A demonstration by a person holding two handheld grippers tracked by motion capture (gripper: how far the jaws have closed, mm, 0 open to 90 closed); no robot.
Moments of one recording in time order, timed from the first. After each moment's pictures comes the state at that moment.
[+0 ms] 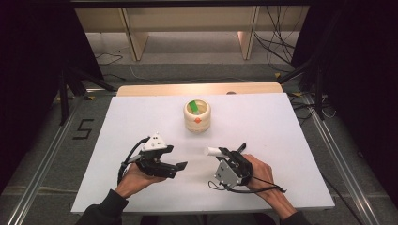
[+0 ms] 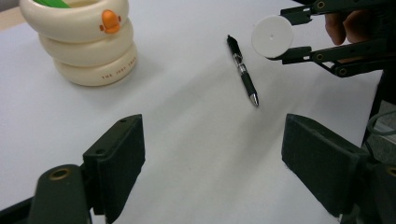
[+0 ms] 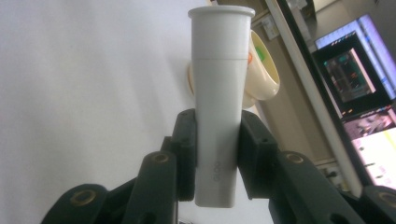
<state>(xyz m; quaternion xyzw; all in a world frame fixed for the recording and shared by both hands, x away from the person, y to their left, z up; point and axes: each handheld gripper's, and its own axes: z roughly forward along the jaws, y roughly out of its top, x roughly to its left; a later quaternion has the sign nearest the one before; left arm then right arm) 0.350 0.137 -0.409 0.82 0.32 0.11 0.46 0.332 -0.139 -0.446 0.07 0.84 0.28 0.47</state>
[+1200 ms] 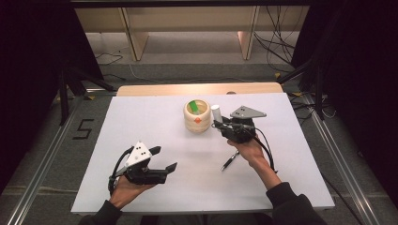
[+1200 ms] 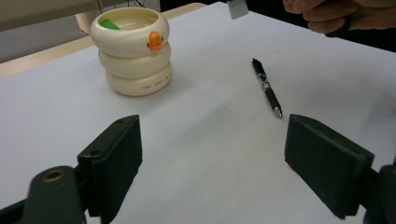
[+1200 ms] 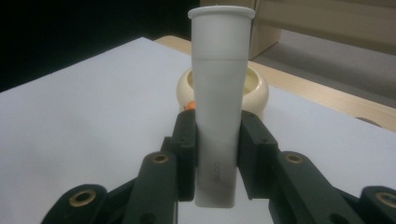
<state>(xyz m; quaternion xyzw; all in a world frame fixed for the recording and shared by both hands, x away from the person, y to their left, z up) 0.324 0.163 -0.418 0.78 0.33 0.19 0.50 0.436 -0.154 -0.397 0.35 0.77 0.49 0.21</state>
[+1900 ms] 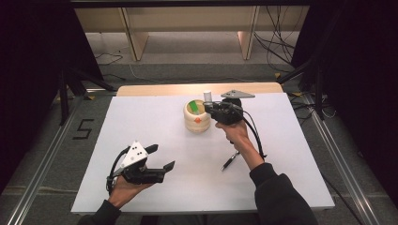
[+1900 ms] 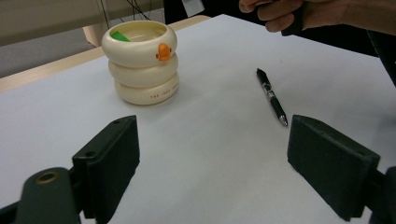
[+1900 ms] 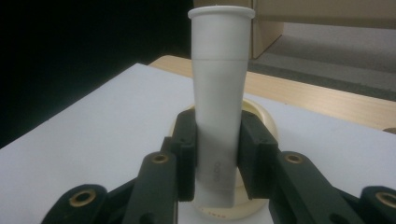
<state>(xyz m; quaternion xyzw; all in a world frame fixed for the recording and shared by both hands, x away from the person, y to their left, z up) 0.325 0.169 -0.418 0.76 0.33 0.20 0.52 0.489 -0.126 -0.389 0.40 0.74 0.51 0.17</state>
